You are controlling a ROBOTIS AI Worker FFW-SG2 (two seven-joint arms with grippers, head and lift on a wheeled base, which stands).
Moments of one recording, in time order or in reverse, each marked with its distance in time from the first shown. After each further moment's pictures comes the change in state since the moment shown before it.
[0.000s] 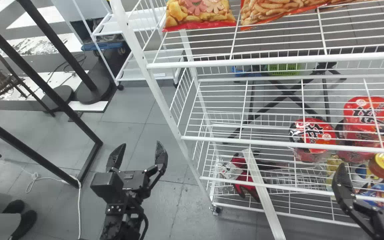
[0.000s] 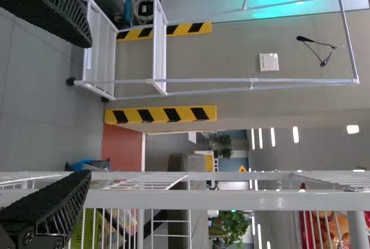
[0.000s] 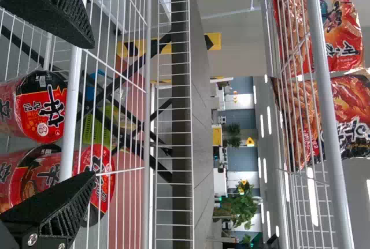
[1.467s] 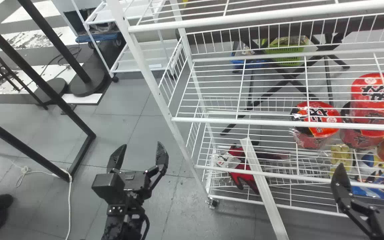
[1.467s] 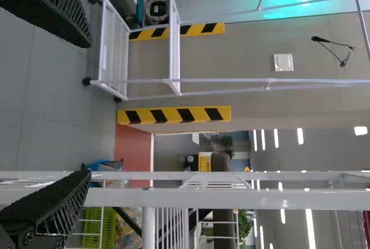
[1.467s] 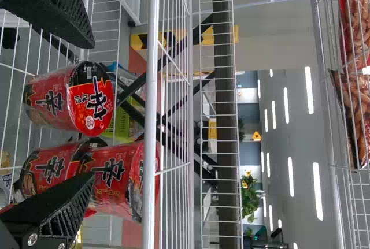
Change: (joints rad) left arm 0.000 -0.010 -0.003 0.007 -0.006 -0.004 0.005; right arm 0.000 0.000 0.009 0.002 0.014 0.010 -0.038
